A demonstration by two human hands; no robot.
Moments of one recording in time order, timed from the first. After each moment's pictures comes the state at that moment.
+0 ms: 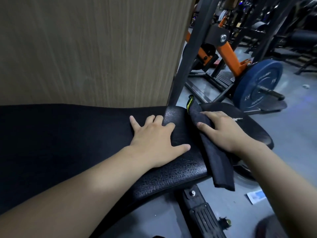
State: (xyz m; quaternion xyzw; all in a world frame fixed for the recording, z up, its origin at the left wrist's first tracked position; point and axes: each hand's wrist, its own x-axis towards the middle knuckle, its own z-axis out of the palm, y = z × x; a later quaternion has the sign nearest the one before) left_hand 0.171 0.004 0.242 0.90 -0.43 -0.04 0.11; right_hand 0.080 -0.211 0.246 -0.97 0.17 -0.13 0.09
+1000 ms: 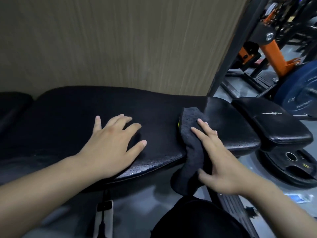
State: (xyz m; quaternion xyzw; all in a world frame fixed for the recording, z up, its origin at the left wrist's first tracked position) left_hand 0.139 0.260 0.252 0.94 -0.33 0.01 0.09; right_hand 0.013 -0.019 0.224 -0.97 -0.09 -0.08 0.22
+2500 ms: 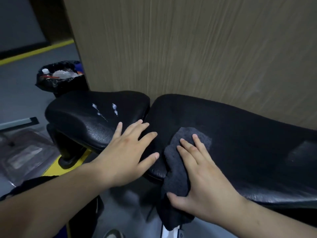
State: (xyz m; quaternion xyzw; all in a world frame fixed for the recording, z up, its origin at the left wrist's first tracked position) left_hand 0.162 0.510 0.237 0.97 -0.23 0.04 0.09; right_hand 0.105 0.285 0.227 -0.97 -0.21 -0.08 0.10
